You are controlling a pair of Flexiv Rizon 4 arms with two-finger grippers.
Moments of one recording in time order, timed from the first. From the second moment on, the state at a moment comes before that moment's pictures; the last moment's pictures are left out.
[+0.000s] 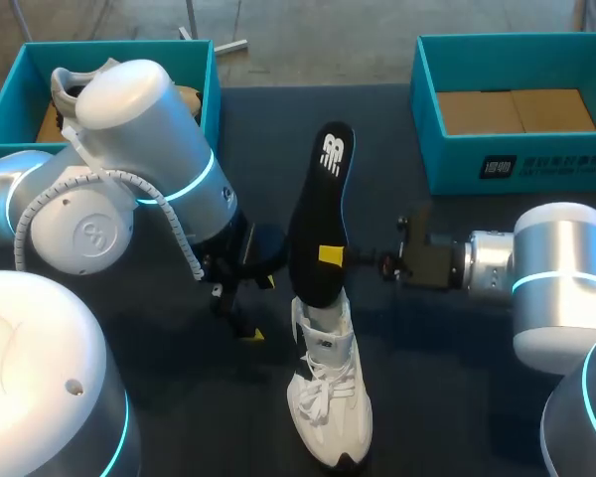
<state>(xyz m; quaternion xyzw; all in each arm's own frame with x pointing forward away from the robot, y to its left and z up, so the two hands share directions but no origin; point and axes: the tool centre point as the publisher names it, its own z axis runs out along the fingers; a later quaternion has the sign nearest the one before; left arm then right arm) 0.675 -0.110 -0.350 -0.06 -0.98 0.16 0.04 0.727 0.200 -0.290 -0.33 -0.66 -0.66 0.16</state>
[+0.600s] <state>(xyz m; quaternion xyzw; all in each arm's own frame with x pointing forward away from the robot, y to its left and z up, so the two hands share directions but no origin) 0.683 -0.112 -0.352 -0.05 -0.99 0.15 0.03 0.725 0.200 -0.298 -0.33 -0.65 -0.66 0.17</state>
